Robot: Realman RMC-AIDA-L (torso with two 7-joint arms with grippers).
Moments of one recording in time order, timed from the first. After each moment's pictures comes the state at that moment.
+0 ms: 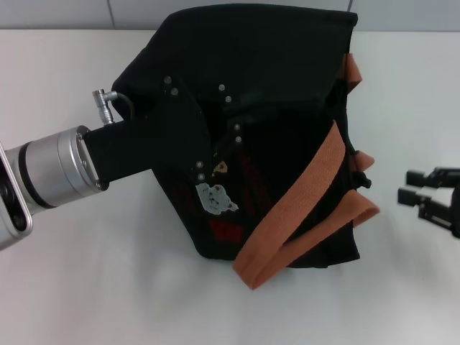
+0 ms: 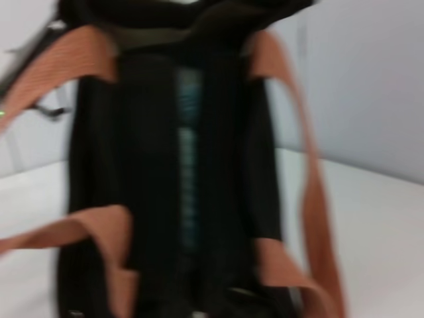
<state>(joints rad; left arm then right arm) -0.60 -2.08 0.81 0.26 1.55 1.83 -0.11 0.33 2.08 -0.48 -0.76 -2.09 -1.68 1.17</state>
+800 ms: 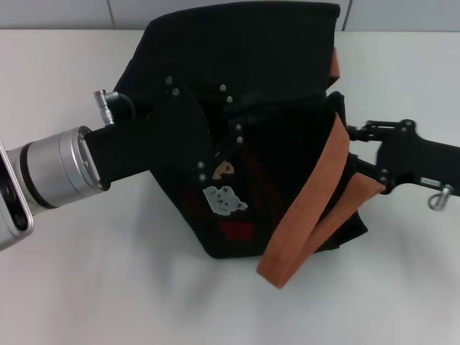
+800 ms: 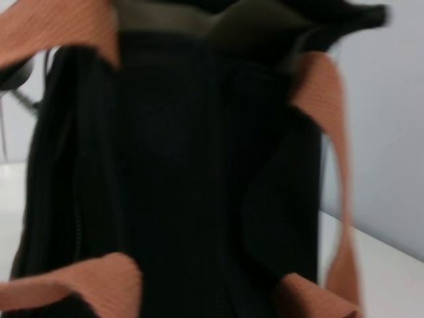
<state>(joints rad) -0.61 -2.08 0.80 0.25 1.55 1.83 -0.11 0.51 2.09 -0.61 -0.50 -1.95 -1.43 0.88</state>
